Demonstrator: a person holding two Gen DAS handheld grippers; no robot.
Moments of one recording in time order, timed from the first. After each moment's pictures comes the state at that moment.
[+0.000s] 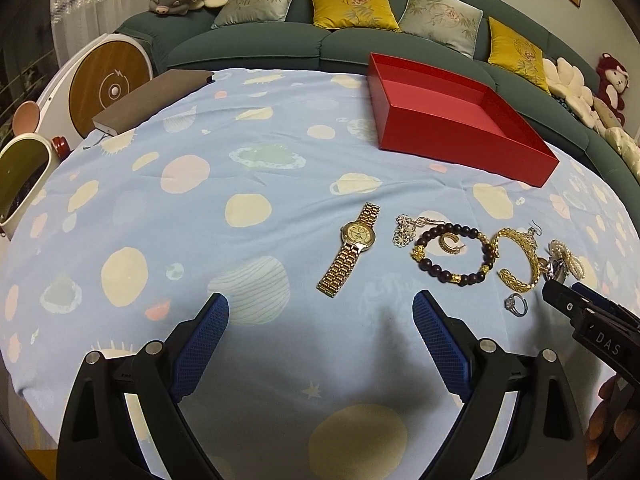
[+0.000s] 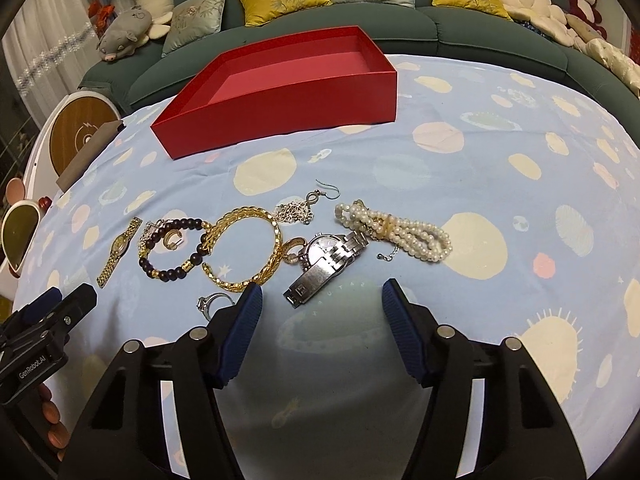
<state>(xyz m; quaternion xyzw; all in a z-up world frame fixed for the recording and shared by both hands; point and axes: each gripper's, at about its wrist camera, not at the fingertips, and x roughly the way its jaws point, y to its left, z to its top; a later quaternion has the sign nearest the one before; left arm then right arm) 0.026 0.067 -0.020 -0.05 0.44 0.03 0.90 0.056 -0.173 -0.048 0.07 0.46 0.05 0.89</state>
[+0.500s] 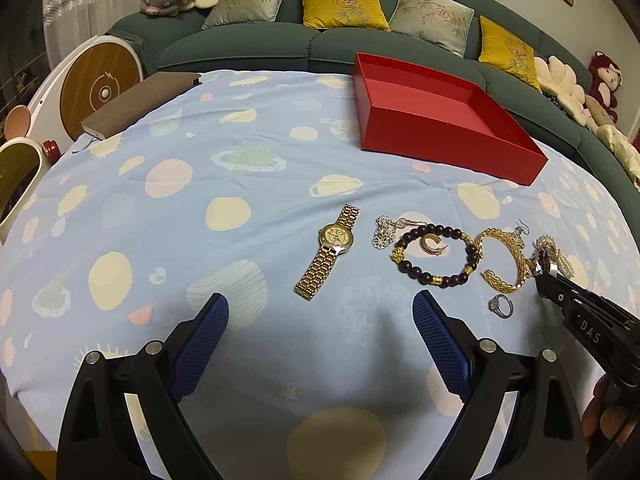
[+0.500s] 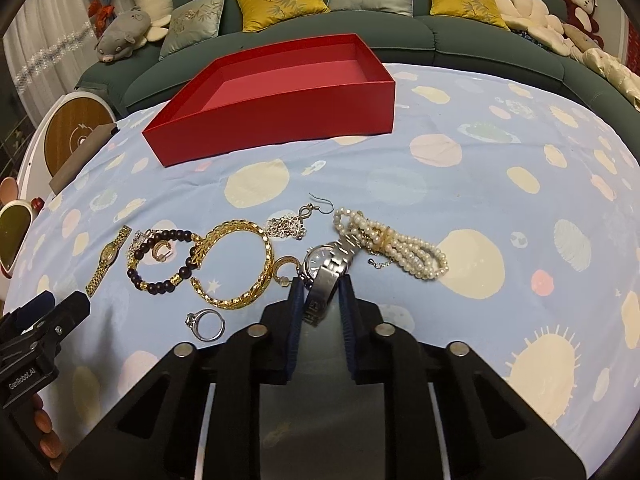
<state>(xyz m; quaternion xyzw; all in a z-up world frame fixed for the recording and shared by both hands) 0.027 0.056 -0.018 -0.05 0.44 0.01 0.90 0.062 -0.173 -0.050 0.06 0.45 0.04 0.89</state>
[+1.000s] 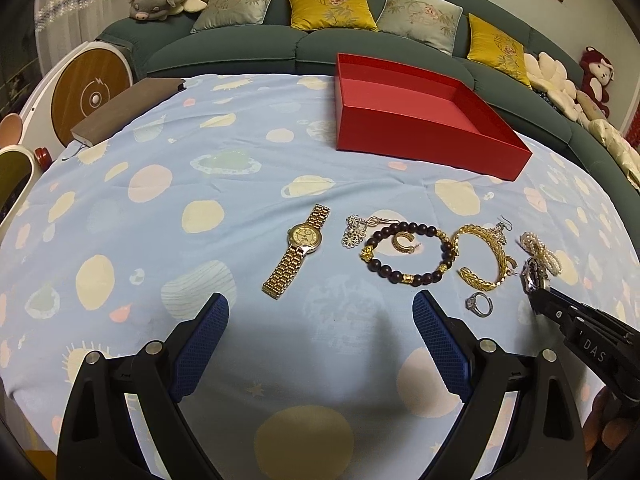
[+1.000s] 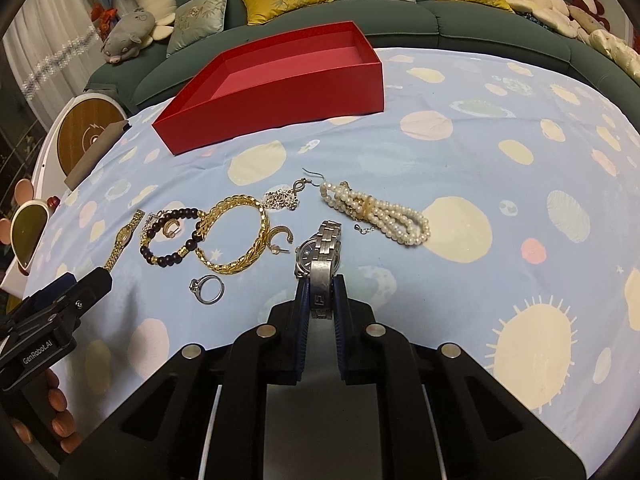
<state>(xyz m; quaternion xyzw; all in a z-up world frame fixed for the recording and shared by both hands) 0.028 0.038 -0.016 -0.04 0.44 0.00 0.90 0.046 -0.191 -0.050 0.08 0.46 0.06 0.88</state>
